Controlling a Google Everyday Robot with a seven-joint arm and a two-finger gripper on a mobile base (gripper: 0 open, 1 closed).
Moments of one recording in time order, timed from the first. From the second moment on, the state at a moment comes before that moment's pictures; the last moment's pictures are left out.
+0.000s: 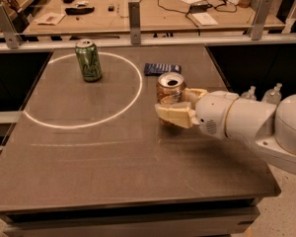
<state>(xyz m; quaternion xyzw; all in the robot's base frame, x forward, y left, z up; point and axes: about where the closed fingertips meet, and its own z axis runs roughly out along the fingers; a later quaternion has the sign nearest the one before) 0.517 -0.073 0.886 -0.33 0.73 0.22 0.55</state>
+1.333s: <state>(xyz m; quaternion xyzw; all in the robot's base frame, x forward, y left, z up) 0.642 -0.127 0.895 -0.32 0.70 0.12 0.62</state>
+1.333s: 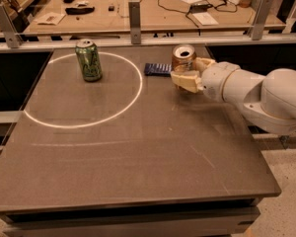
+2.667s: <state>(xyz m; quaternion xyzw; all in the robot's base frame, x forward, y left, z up) 0.690 -0.206 0.872 -0.28 0.75 0.13 0.59</state>
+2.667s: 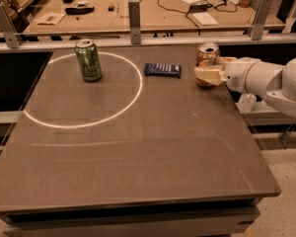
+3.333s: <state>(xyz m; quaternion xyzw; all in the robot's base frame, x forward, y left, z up) 0.691 -0.195 0.861 -0.18 0.76 0.16 0.60</state>
